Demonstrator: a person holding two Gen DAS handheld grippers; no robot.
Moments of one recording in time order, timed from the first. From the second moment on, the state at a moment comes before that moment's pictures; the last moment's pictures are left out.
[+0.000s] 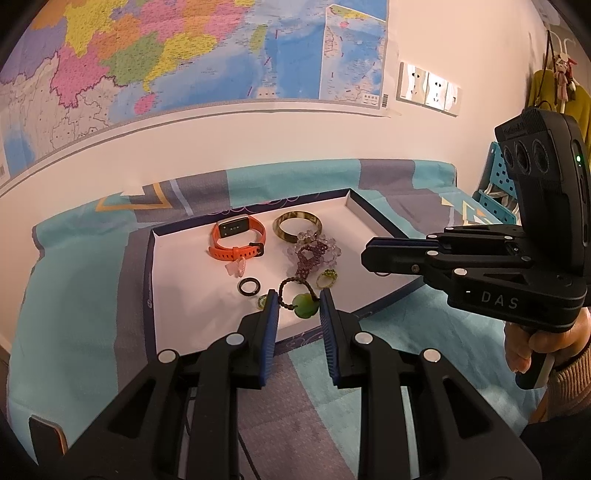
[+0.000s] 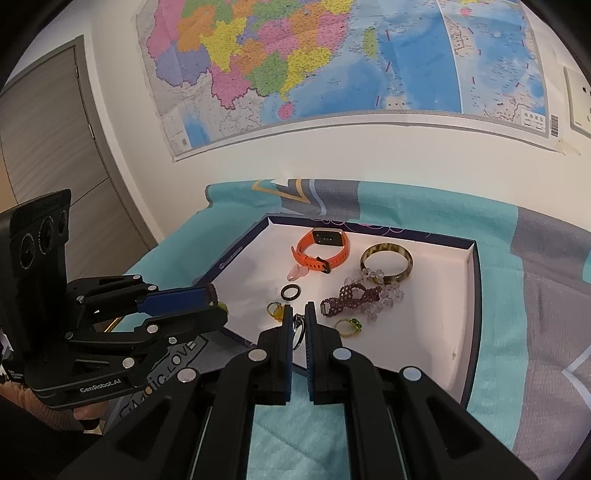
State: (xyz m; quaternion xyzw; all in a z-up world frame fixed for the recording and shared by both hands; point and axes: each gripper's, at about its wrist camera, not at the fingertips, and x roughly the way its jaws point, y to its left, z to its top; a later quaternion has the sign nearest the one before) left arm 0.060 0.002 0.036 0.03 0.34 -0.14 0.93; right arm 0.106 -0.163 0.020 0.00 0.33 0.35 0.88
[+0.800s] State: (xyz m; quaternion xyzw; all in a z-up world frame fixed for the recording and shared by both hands) left arm 0.086 0.007 0.029 0.03 0.34 -0.12 0.93; right arm 0.140 -0.164 0.017 0.03 0.35 0.35 0.87
